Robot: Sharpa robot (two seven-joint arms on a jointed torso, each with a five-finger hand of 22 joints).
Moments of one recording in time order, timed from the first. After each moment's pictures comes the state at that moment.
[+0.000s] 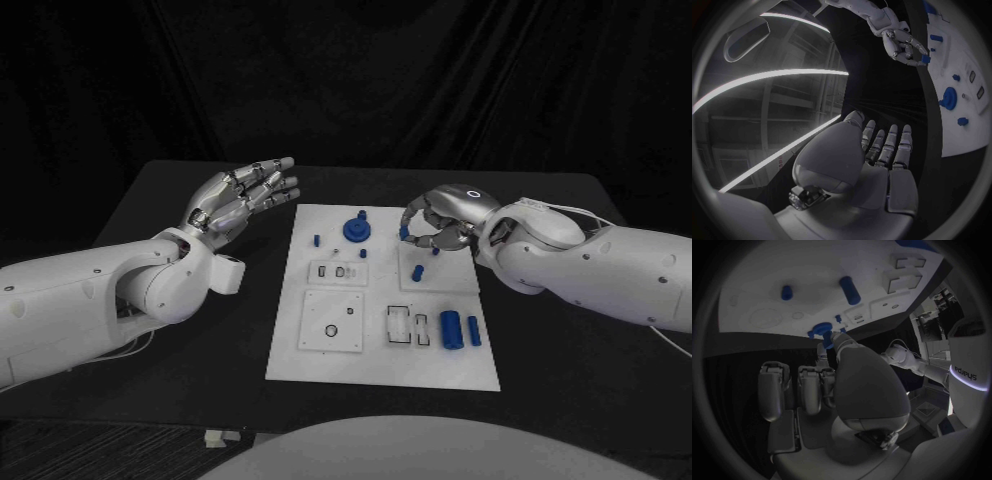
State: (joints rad) left arm 1.20 -0.99 -0.21 1.60 -0.06 -0.15 0.68; left_hand 1.57 0.17 -0.03 0.26 0.63 0.51 0.13 0.16 0.06 0.13 0.16 0.42 0.05 0.28 0.23 0.36 0.06 0.14 0.29 0.29 0.16 0.05; right arm 1.23 -0.77 -0.21 1.44 -1.50 -0.43 0.01; right_hand 1.42 -0.13 0.20 0.26 0.40 0.89 0.07 0.35 0.32 1.46 -0.01 1.57 1.31 1.46 -0.07 1.57 1.31 0.02 1.47 0.04 1.49 1.31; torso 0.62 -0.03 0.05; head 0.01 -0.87
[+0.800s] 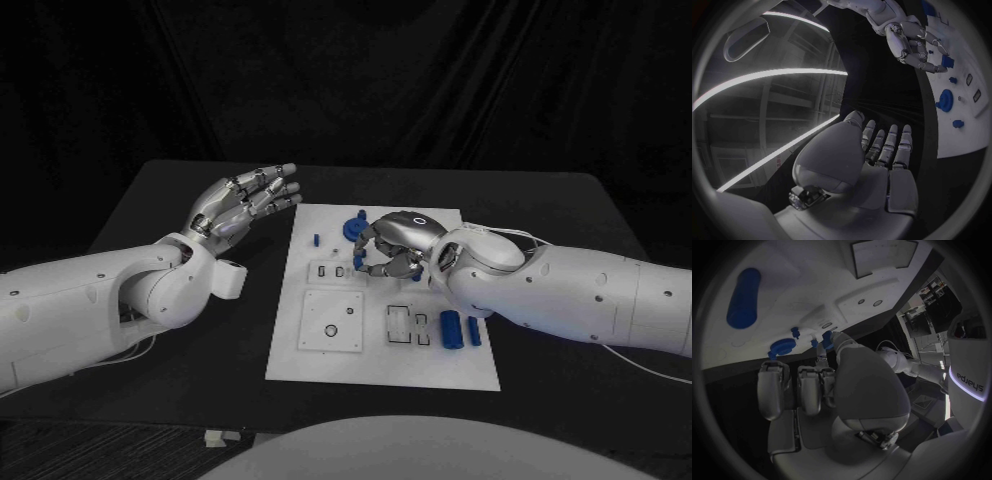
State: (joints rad) left arm 1.19 -0.99 -0.21 1.60 -0.06 -0.14 0.67; left_hand 1.57 0.17 -0.03 0.26 0.63 0.51 0.13 0.16 0.06 0.13 0.16 0.42 0.05 0.28 0.23 0.36 0.06 0.14 0.29 0.29 0.16 0.05; right arm 1.16 -0.63 -0.21 1.45 -1.50 -0.40 -0.03; right_hand 1.42 -0.13 0.20 0.26 0.41 0.88 0.08 0.35 0.33 1.46 -0.01 1.57 1.31 1.46 -0.07 1.57 1.31 0.02 1.47 0.04 1.47 1.31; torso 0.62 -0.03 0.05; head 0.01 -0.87
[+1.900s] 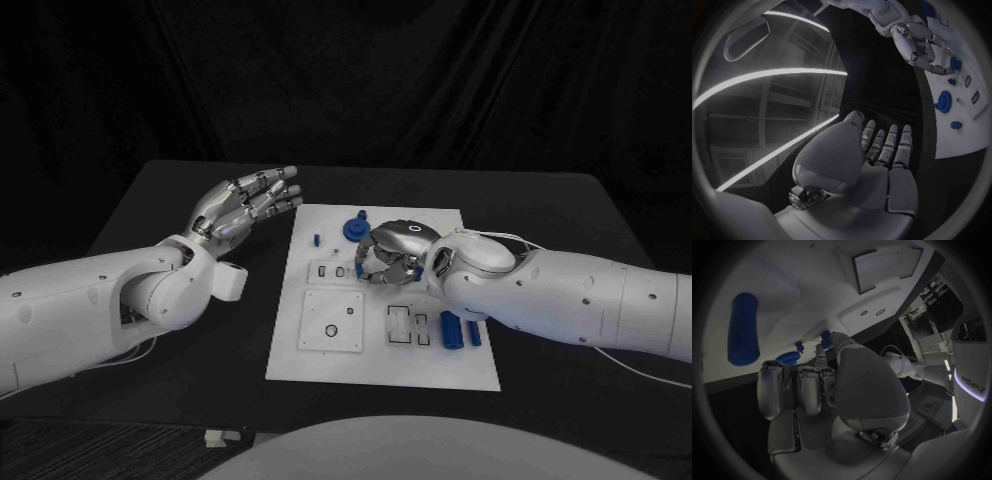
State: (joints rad) left arm 1.18 -0.99 -0.21 1.60 -0.06 -0.14 0.67; left_hand 1.57 0.17 -0.03 0.26 0.63 0.51 0.13 0.16 0.06 0.13 0.16 0.42 0.05 0.28 0.23 0.36 0.06 0.14 0.29 0.29 0.16 0.05; right arm 1.15 -0.60 -0.21 1.42 -1.50 -0.34 -0.07; right_hand 1.42 -0.13 0.20 0.25 0.42 0.85 0.10 0.34 0.33 1.47 0.00 1.57 1.31 1.47 -0.07 1.57 1.31 0.02 1.47 0.04 1.46 1.31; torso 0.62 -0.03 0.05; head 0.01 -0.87
